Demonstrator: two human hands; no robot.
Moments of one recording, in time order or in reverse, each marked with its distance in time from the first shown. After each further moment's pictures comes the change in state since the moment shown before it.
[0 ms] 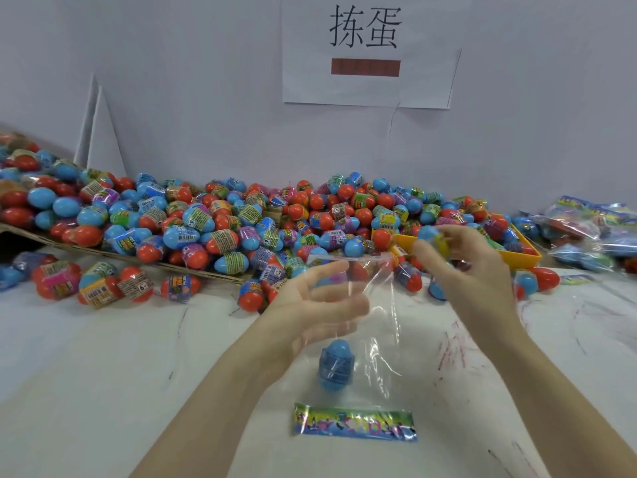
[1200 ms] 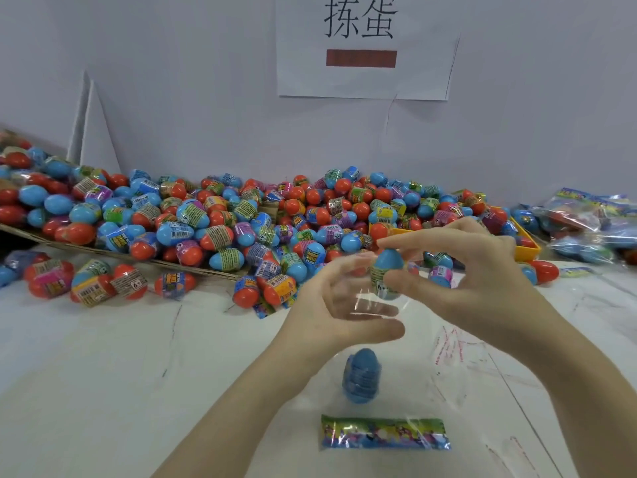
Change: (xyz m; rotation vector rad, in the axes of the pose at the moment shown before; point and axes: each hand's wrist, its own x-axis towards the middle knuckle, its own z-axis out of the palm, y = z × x) left_hand -0.009 -0.005 0.028 0.134 -0.079 0.260; right_hand -0.016 -0.051 -0.023 -0.355 -0.403 -0.236
